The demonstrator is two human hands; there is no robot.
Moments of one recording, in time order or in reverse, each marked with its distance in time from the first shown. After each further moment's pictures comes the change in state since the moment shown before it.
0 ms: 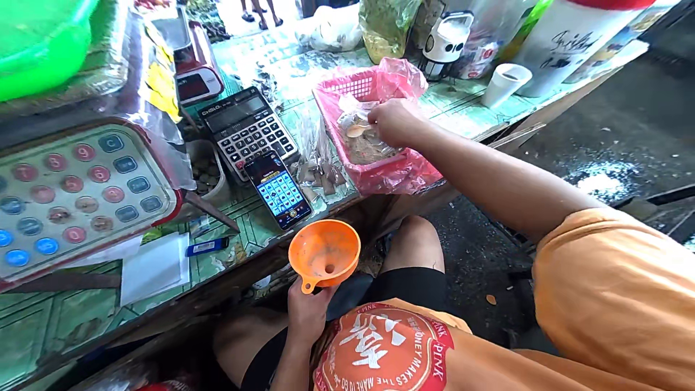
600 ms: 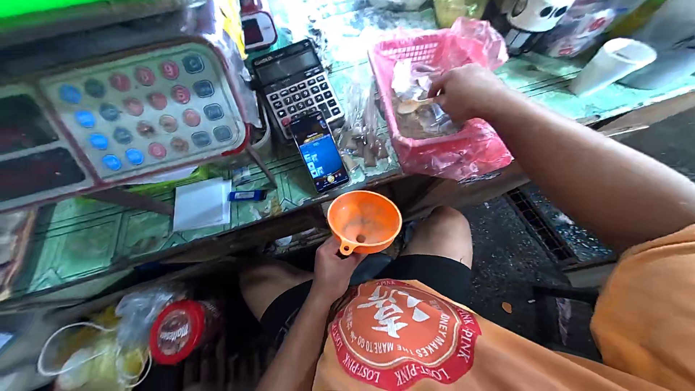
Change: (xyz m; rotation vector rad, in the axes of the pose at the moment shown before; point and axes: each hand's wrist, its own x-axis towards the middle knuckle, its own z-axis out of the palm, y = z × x) left_hand 0.000 0.007 -0.001 -0.012 -0.049 0.006; right_hand 0.018 0.022 0.011 0.093 0.010 -0.070
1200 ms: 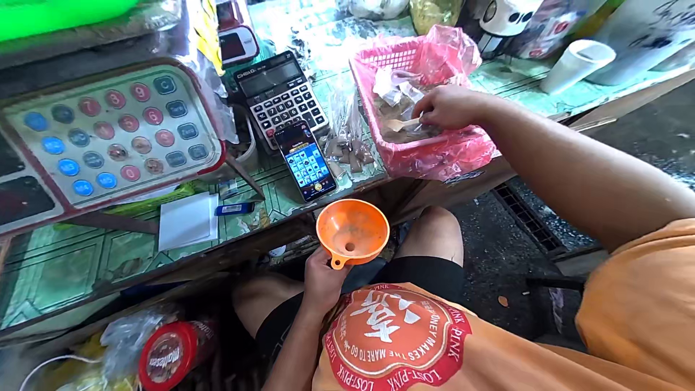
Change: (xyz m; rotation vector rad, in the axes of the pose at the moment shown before) left_hand 0.000 -0.005 -0.002 0.022 0.006 0.031; right_hand -0.008 0.031 0.012 0.187 -0.163 -0.107
